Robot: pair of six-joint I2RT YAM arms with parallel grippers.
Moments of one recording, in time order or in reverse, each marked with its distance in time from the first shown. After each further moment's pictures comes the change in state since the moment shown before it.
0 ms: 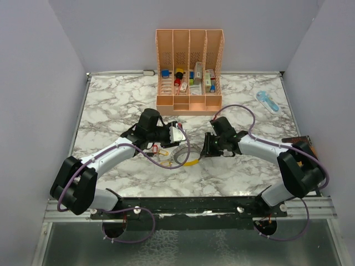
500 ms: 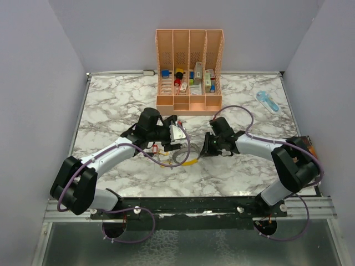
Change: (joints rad) left arm 0.000 0.000 0.002 0.029 -0.002 -0.043; right arm -0.009 0.065 -0.003 0.056 0.018 0.034
